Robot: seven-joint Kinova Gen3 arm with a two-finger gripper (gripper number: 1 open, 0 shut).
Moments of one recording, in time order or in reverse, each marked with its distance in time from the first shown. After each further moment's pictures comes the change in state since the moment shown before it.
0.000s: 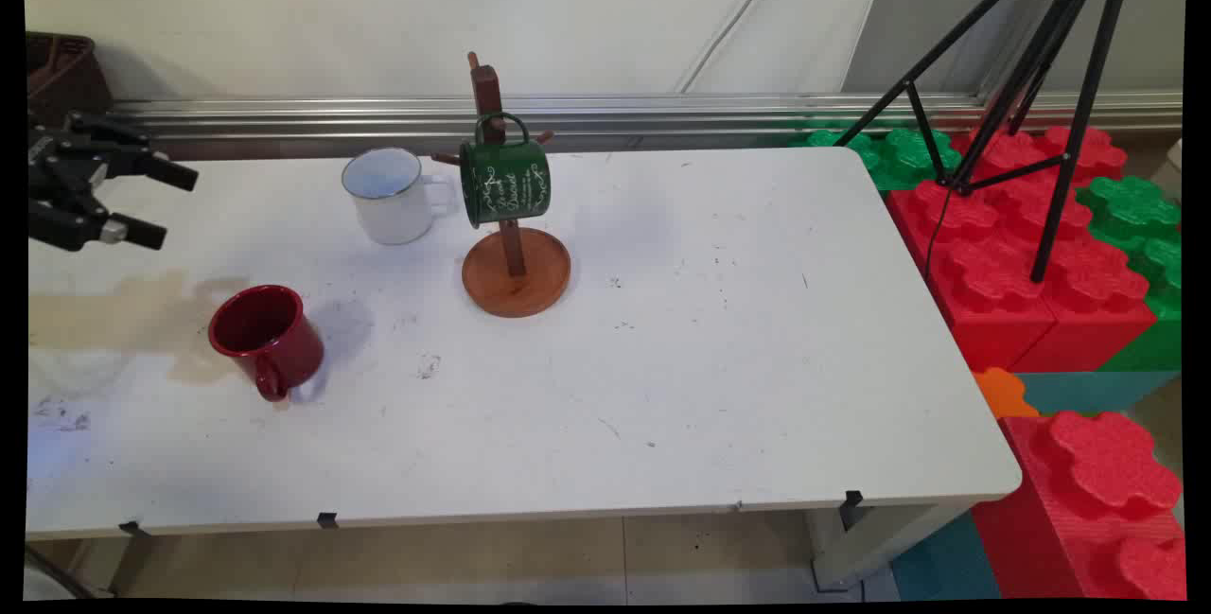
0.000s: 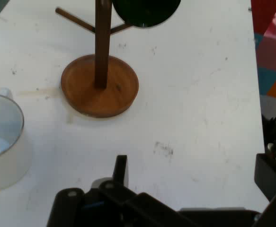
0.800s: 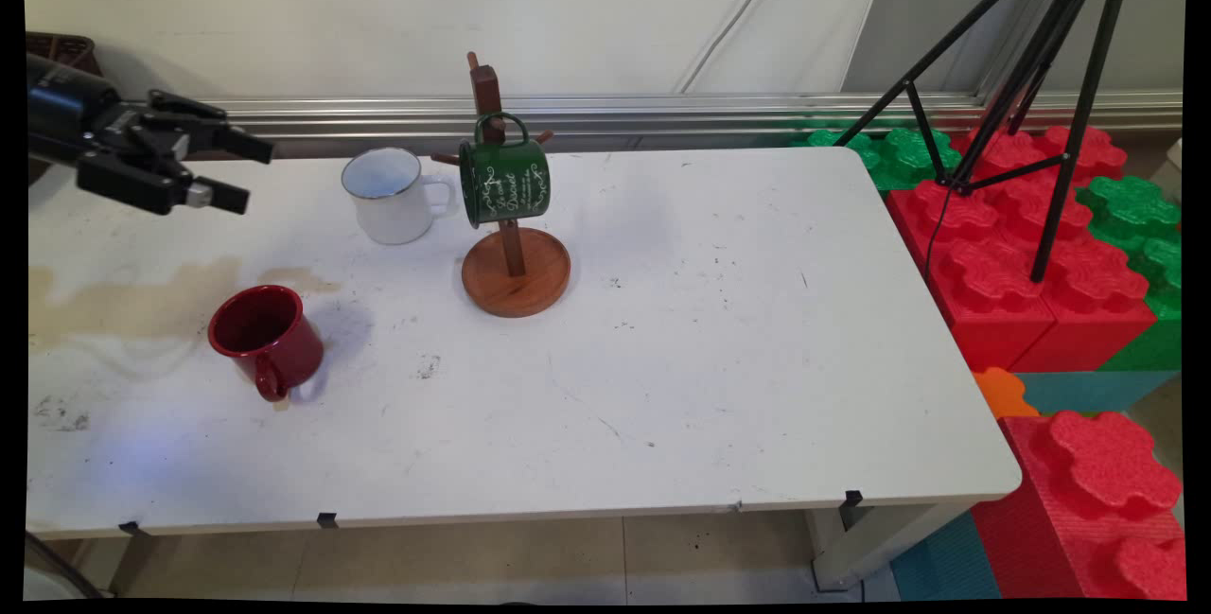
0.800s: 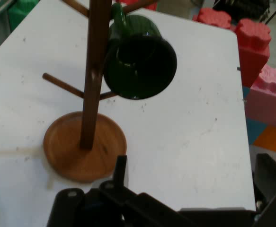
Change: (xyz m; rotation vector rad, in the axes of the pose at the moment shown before) arm 0.038 -0.003 0.048 -0.038 0.114 -0.047
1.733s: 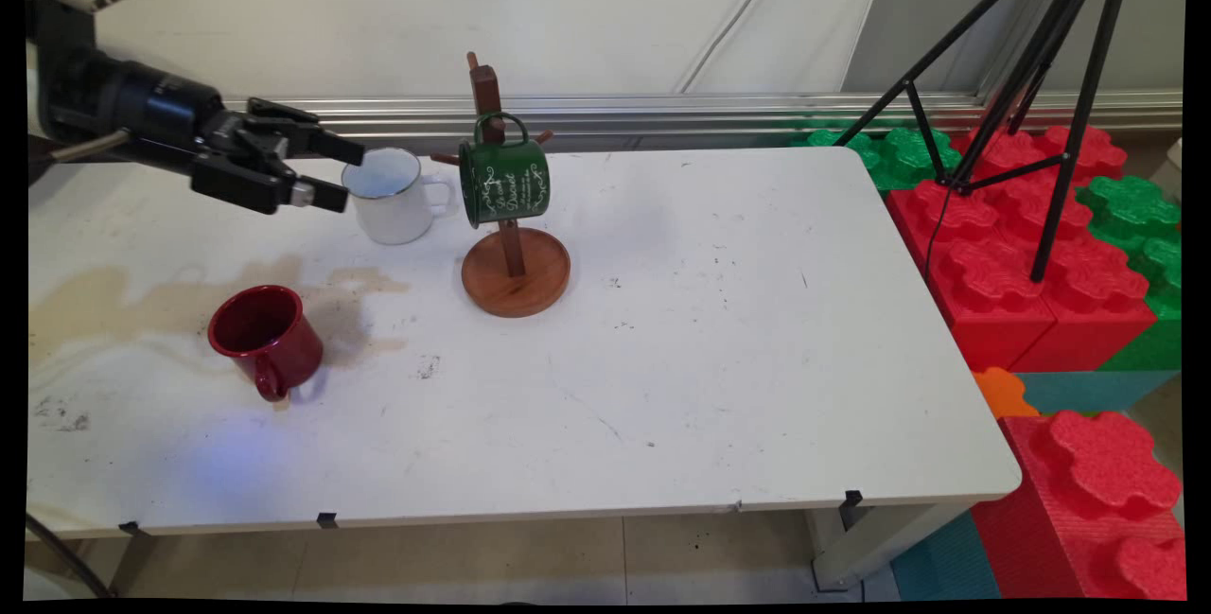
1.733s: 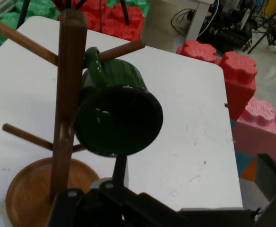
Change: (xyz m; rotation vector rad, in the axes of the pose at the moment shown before) arm 0.020 0.003 0.072 -0.050 0.076 -0.019
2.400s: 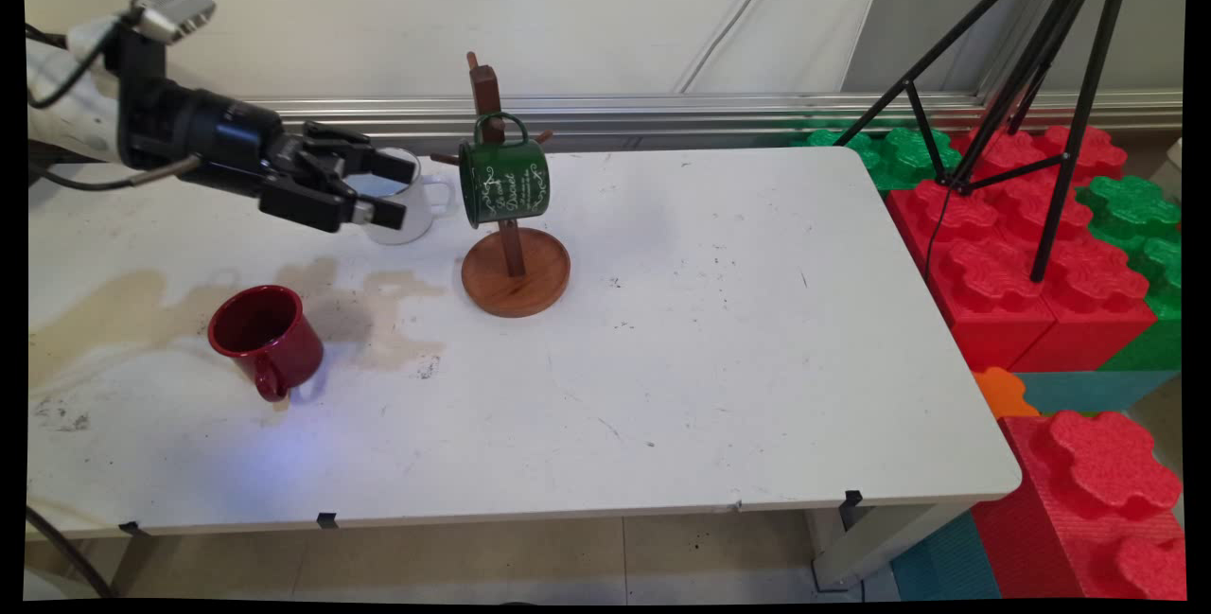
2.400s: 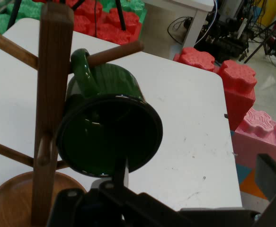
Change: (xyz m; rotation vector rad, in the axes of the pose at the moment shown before) arm -0.007 -0.001 0.047 -0.014 0.026 -0.023
